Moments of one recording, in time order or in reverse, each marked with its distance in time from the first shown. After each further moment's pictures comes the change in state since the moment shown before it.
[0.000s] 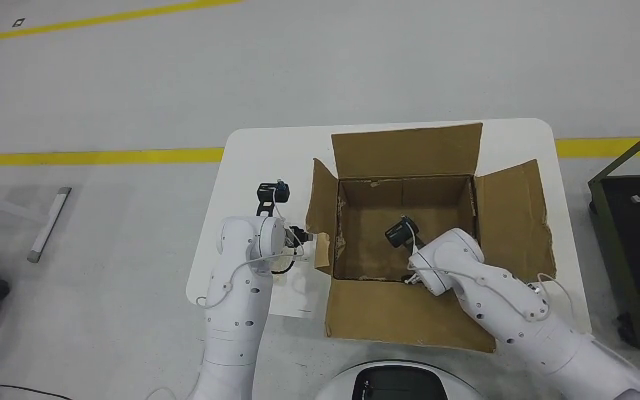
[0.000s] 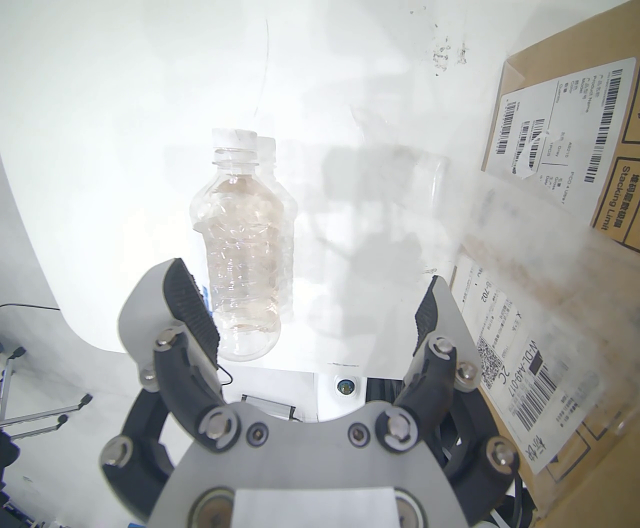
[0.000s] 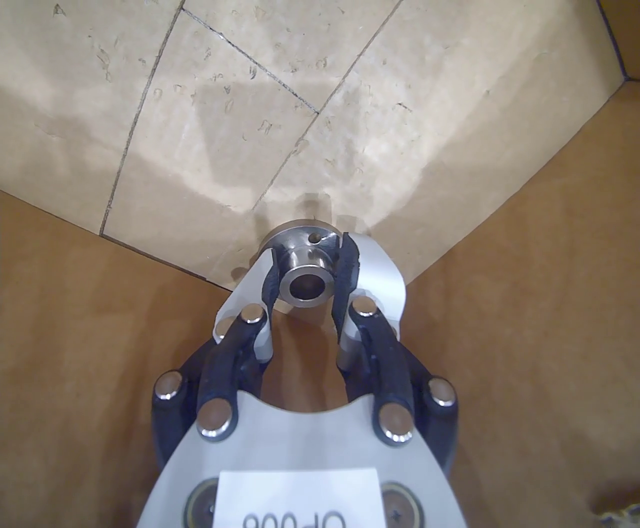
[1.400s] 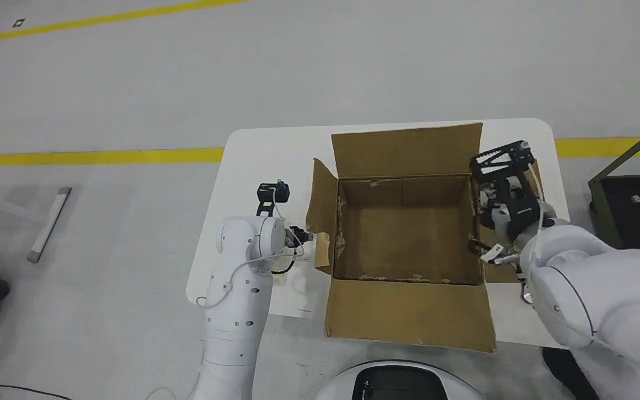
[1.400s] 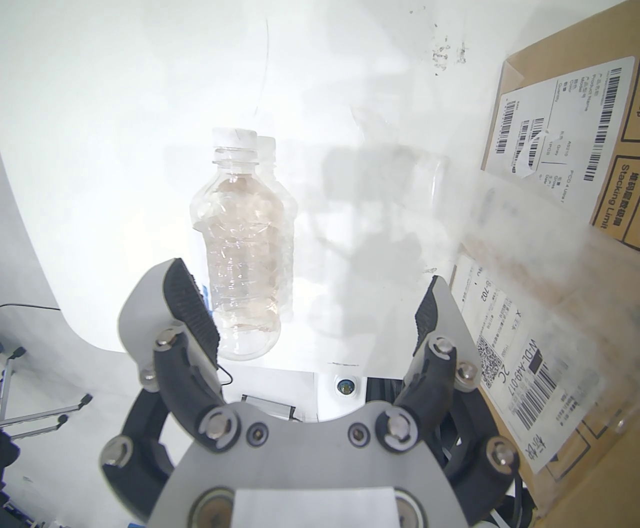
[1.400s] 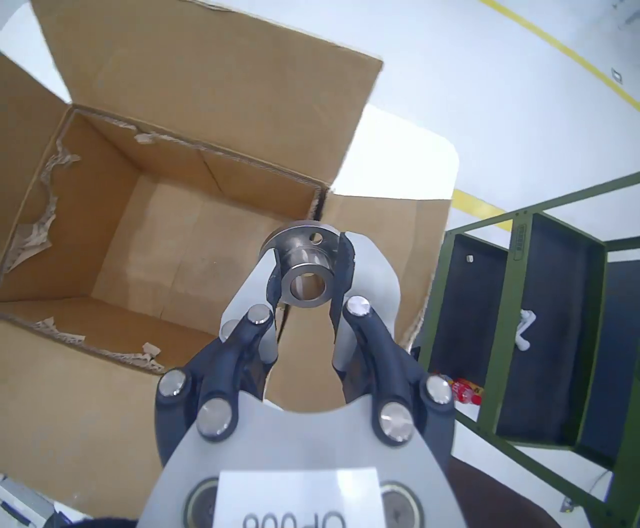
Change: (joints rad) left arm 0.000 0.000 0.000 0.000 0.000 0.000 0.000; right arm -0.272 0.058 0.532 -0.777 -0.217 0.016 -0.057
